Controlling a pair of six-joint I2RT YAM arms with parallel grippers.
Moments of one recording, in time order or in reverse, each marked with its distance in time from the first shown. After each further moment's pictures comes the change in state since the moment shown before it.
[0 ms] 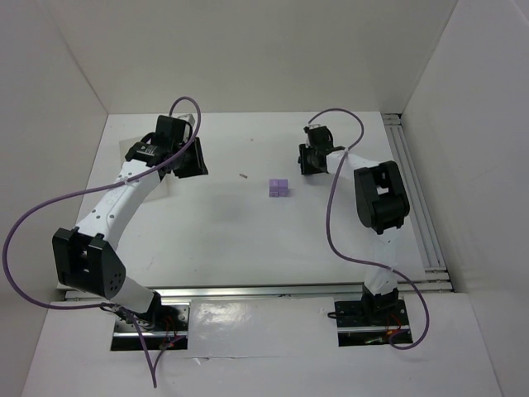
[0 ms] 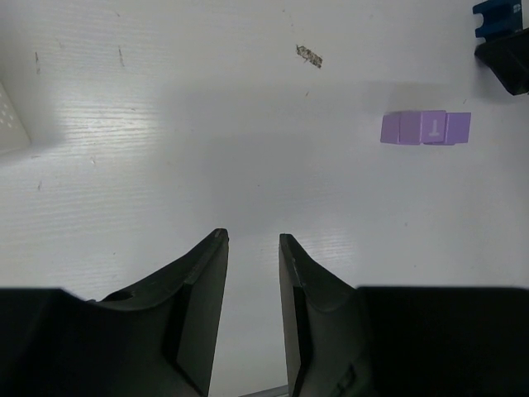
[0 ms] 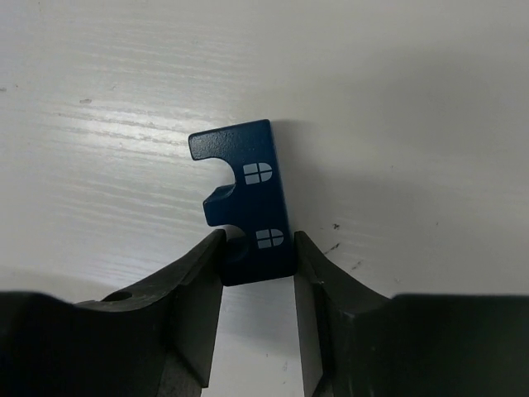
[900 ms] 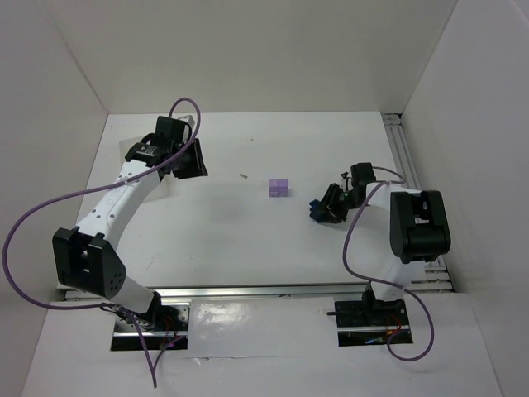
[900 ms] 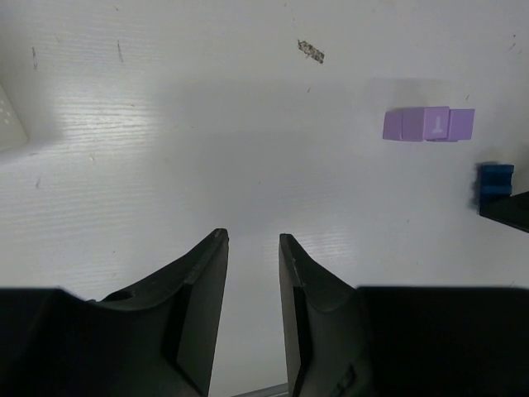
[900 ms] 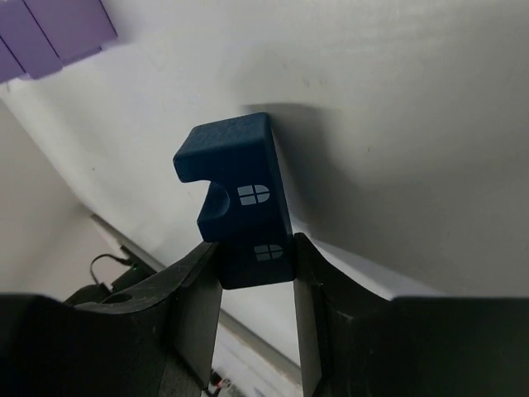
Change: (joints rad) left arm 0.005 0.000 -0.006 0.002 0.012 0.004; right arm -0.244 -0.379 -0.578 -0.129 -0.669 0.419
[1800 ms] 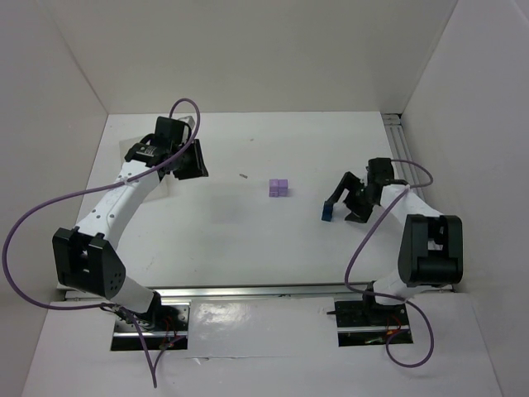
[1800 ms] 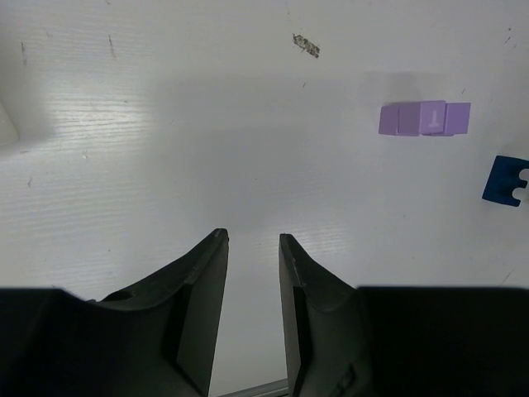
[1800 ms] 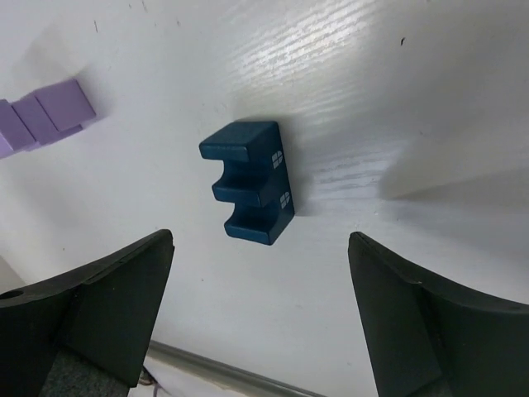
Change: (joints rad) left arm 0.006 -0.001 -0.010 0.000 0.022 0.000; right arm -0.086 -0.219 -0.023 -0.130 0.256 0.013
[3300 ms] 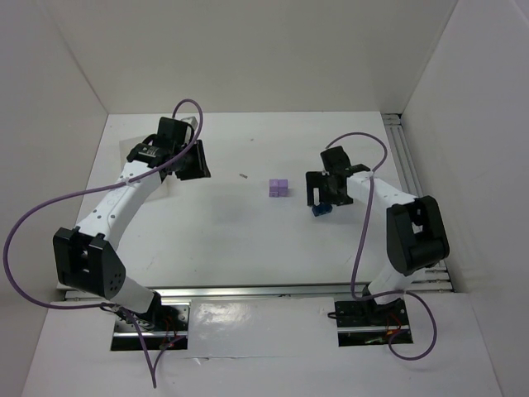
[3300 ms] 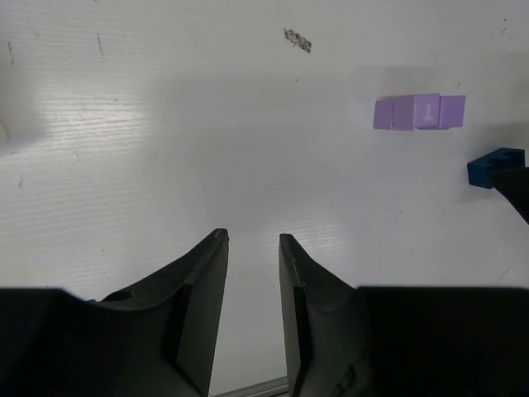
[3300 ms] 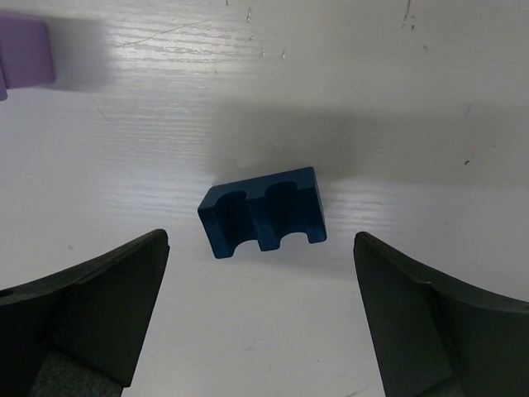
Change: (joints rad) left arm -0.021 0.000 0.000 0.000 0.000 -0.001; right arm 0.351 0.113 0.202 -0.060 0.423 -0.297
